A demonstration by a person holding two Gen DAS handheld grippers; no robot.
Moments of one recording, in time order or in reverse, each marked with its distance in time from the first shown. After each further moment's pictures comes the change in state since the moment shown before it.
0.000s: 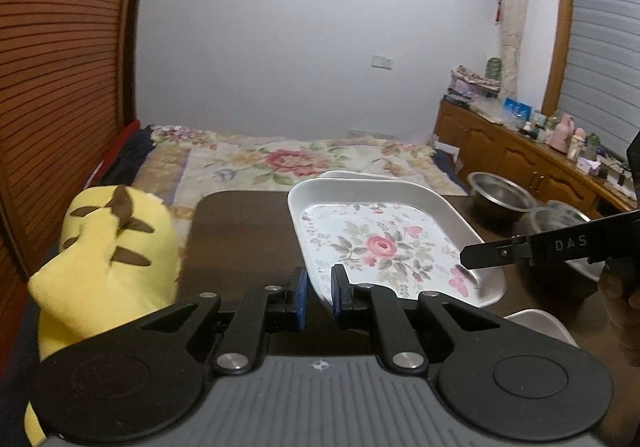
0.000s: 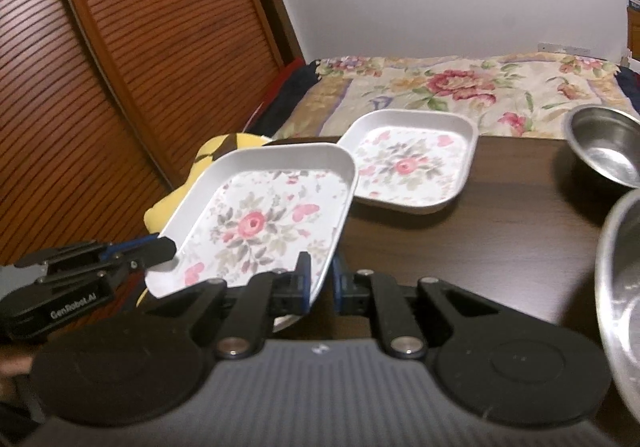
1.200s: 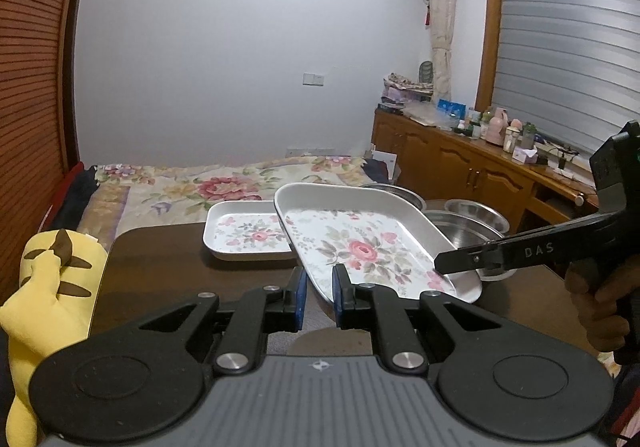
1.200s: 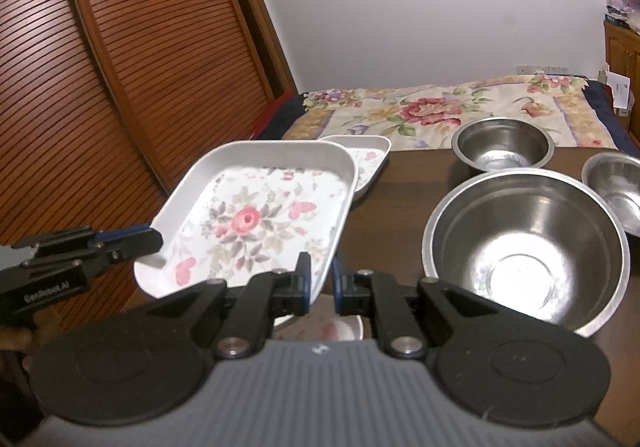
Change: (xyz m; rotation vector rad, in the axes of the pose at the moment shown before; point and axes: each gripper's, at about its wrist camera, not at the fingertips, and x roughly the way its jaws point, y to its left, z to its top) left arm -0.055 -0.089 0.000 0.110 -0.054 -0.136; right arm -0.095 -0.058 -0.034 0.002 -0.094 0.014
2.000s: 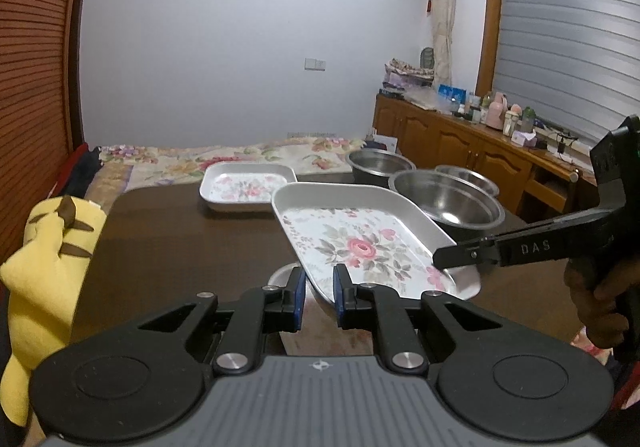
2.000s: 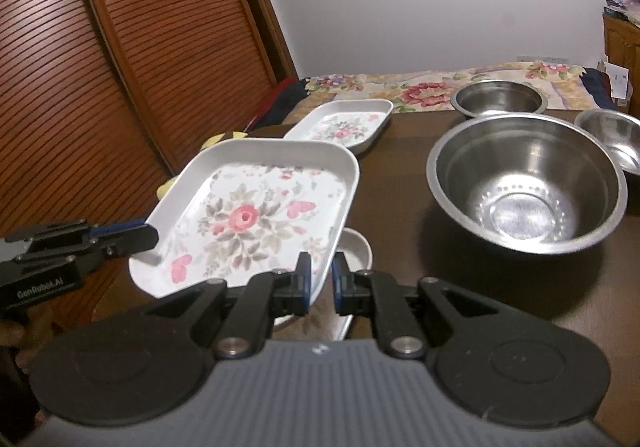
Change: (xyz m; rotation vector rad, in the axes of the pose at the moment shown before) left arm -0.014 -0.019 -0.044 -0.006 0.044 0.011; right arm -0.013 0.006 -0.045 -0.023 0.036 -0.011
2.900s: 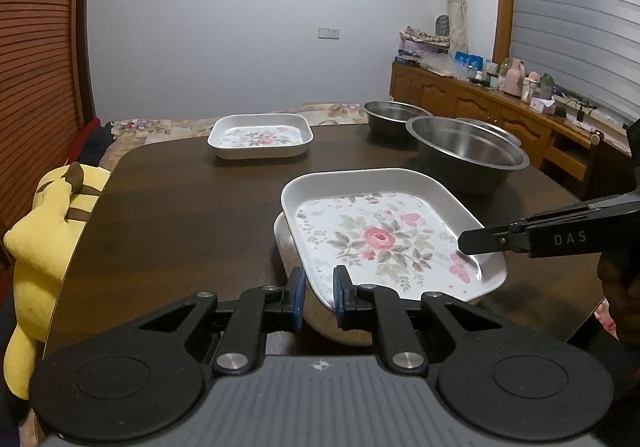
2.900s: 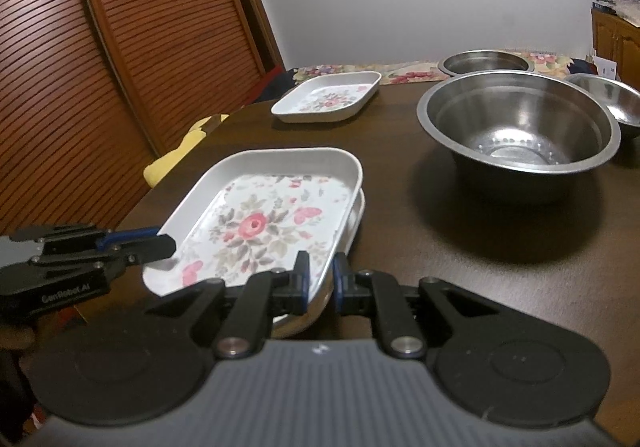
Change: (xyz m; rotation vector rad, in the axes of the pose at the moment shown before) left arm 0.023 -0.004 -0.033 0.023 0.083 0.067; right arm 0.005 0.003 -0.034 0.005 0.005 -0.041
